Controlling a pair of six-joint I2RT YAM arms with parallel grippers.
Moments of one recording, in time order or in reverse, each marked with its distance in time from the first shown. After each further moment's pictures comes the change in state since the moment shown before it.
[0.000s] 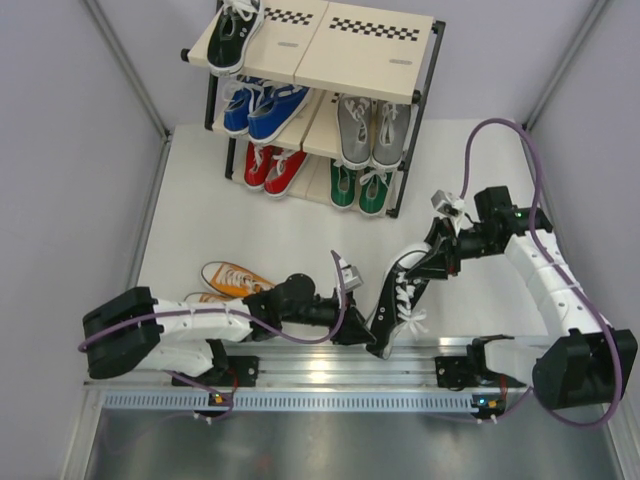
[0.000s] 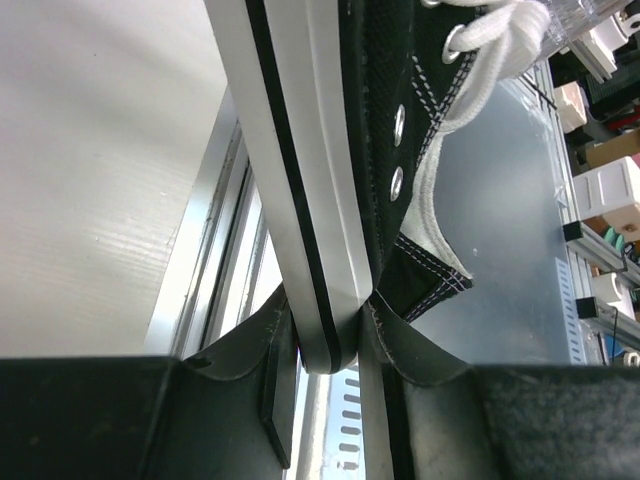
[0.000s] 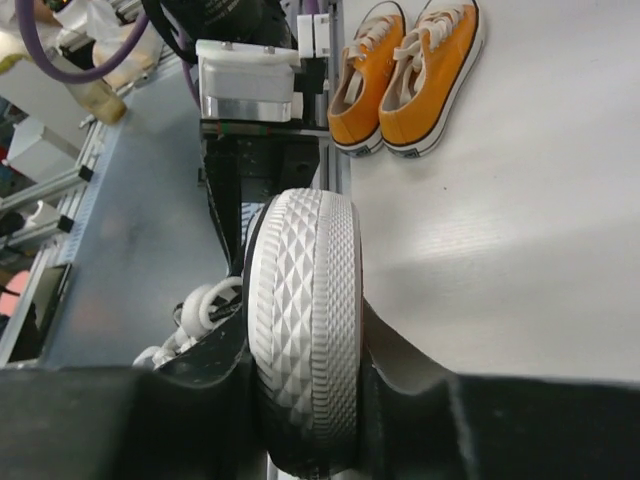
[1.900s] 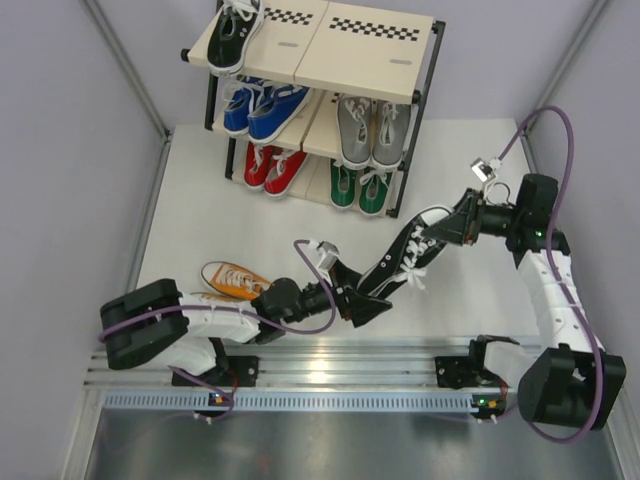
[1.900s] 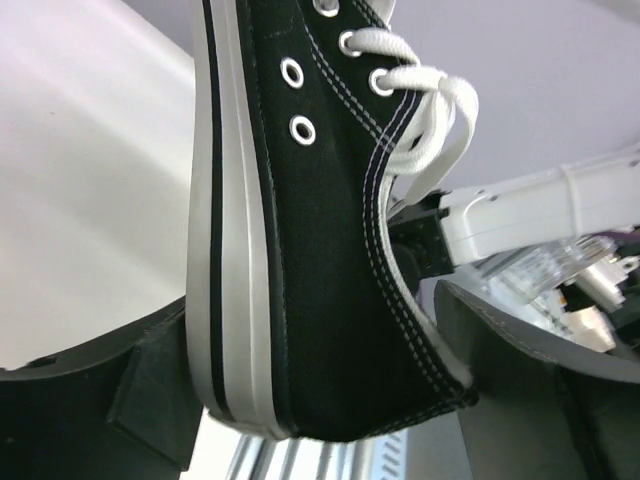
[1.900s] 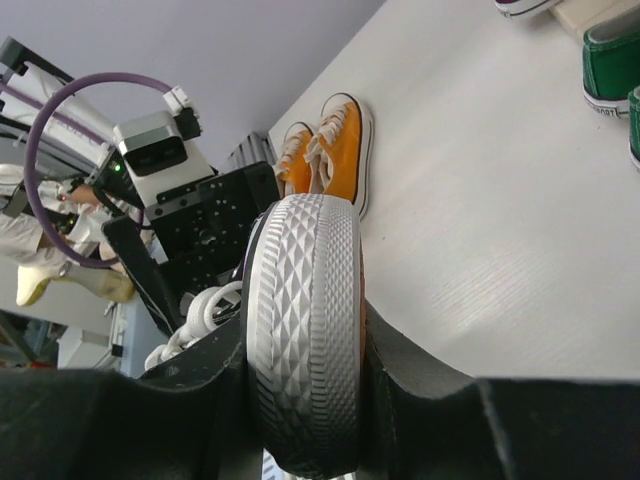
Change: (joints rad) left arm 0.002 0.116 -0.074 0.558 -0.359 -0.066; right arm -0.253 -0.095 -0.163 0.898 0.005 1.126
